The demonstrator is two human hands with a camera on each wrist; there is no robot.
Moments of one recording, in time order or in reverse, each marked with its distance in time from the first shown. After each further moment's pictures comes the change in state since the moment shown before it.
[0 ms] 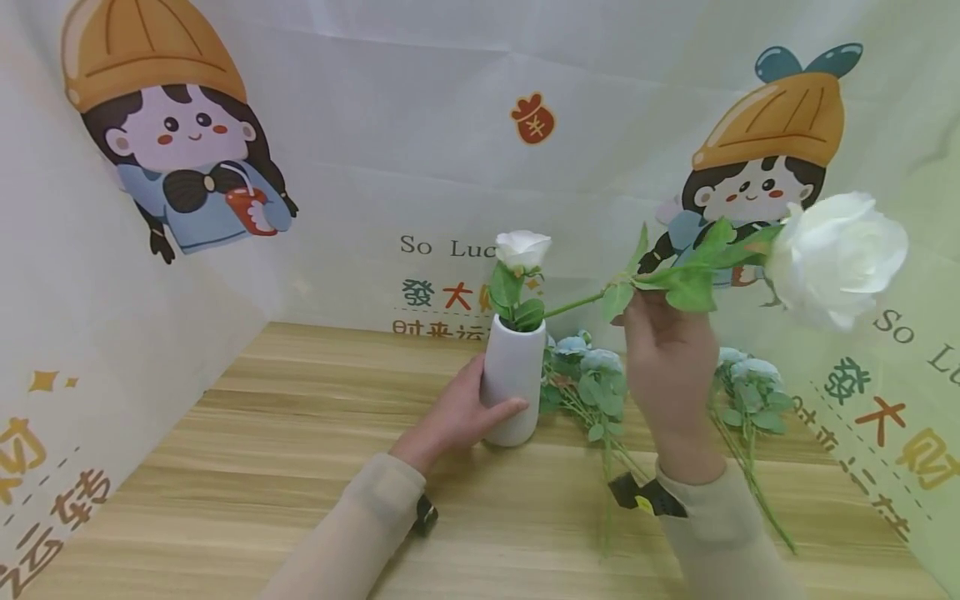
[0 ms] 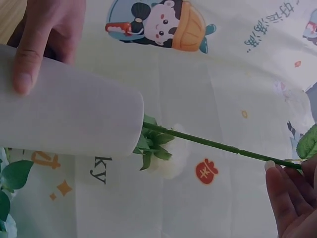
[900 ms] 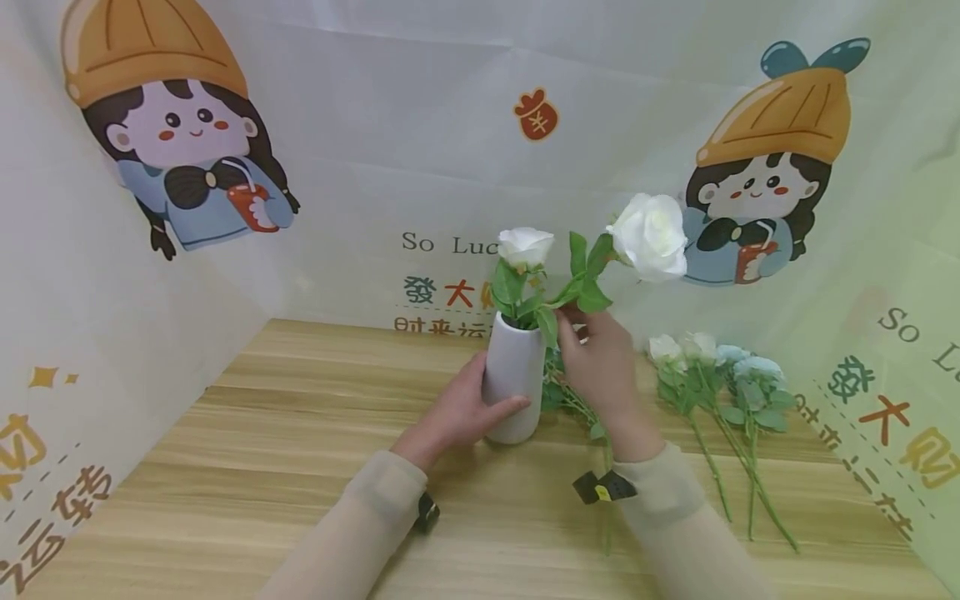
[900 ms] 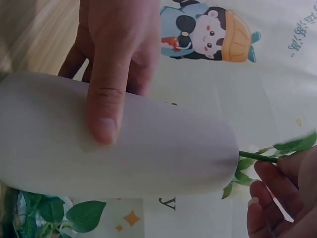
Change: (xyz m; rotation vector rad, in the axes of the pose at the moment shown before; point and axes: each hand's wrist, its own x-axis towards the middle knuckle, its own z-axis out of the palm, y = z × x) left_hand 0.000 0.000 -0.001 0.007 -0.002 0.023; right_hand -0.032 0.070 0.034 -0.412 -0.272 0.178
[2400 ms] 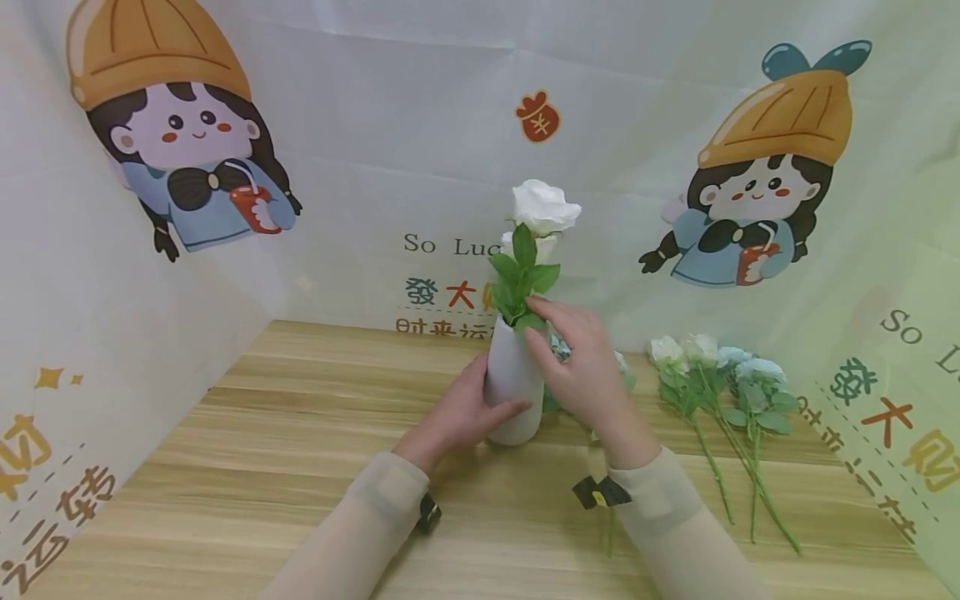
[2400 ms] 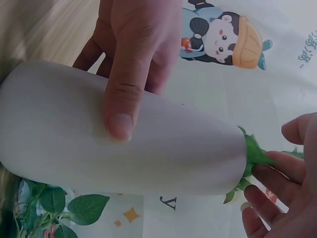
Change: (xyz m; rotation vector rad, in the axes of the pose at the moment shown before) left_hand 0.000 0.002 -0.001 -0.004 0.002 0.032; right_hand -0.004 -0.003 0.006 0.021 -0.225 -0.158
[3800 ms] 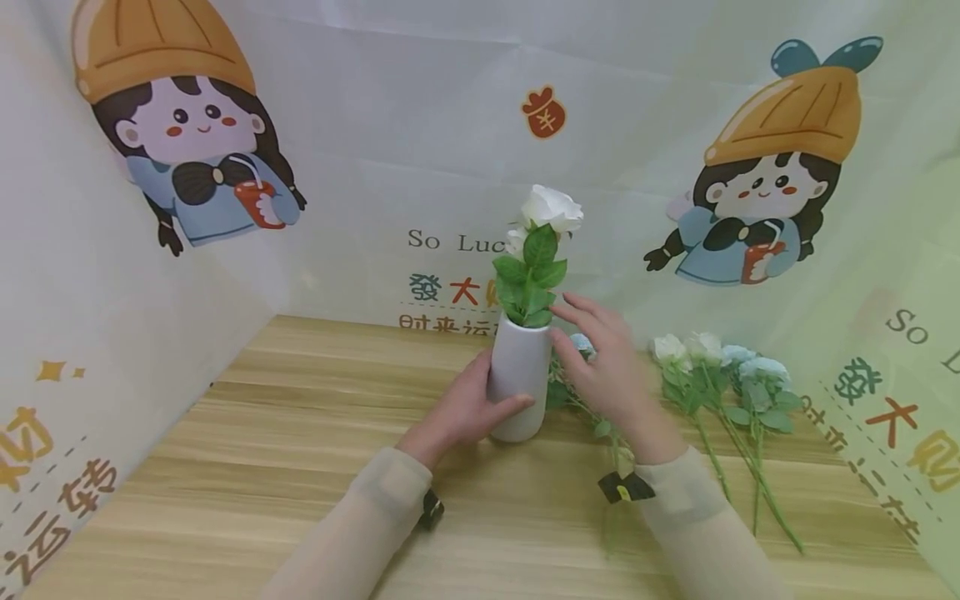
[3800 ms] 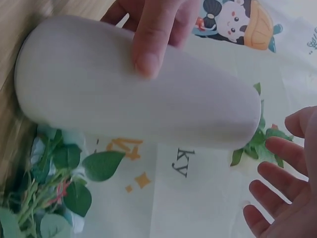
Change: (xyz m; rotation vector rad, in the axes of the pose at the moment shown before) left_hand 0.000 -0.002 0.000 -0.019 0.003 0.000; right_hand -0.012 0.023 -0.013 -0.043 -0.010 0.032
